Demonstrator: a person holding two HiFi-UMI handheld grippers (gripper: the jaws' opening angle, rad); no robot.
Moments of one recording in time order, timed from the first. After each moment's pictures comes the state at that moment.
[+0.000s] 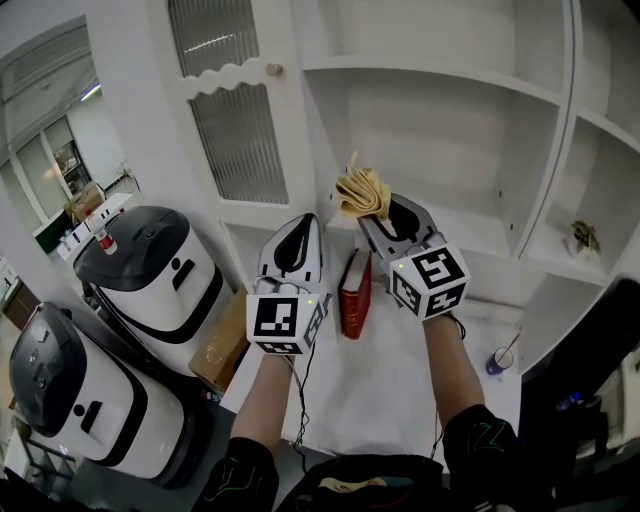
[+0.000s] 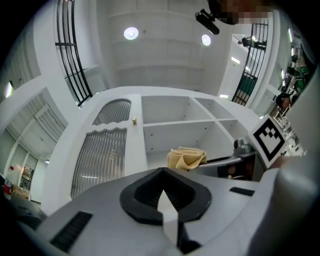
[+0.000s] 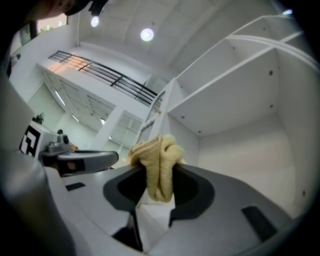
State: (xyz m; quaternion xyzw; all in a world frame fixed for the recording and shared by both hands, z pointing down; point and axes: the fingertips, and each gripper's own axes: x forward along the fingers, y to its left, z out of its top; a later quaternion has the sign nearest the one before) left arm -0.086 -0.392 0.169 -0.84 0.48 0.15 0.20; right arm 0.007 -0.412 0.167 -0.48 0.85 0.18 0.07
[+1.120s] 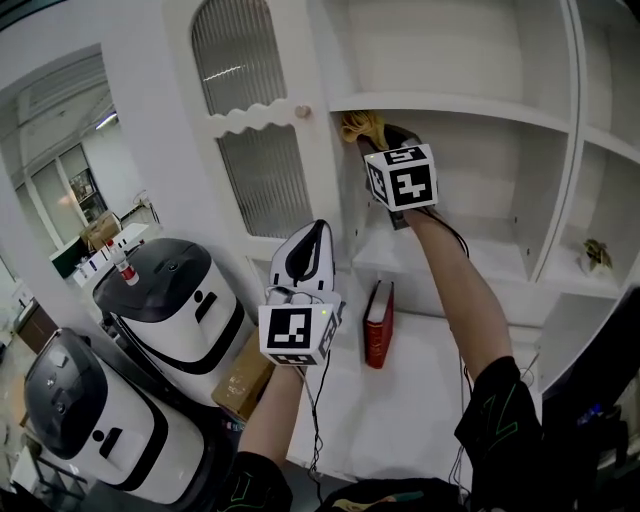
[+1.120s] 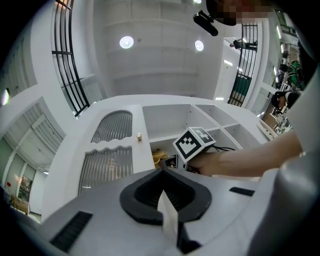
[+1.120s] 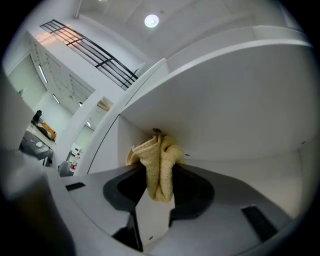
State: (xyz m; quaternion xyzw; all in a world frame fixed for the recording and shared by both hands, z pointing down) left arm -0.108 -0.395 0.111 -0.83 0.47 0.17 0.24; right arm 0.002 -0.550 0.024 -0.59 0.79 0.19 0.03
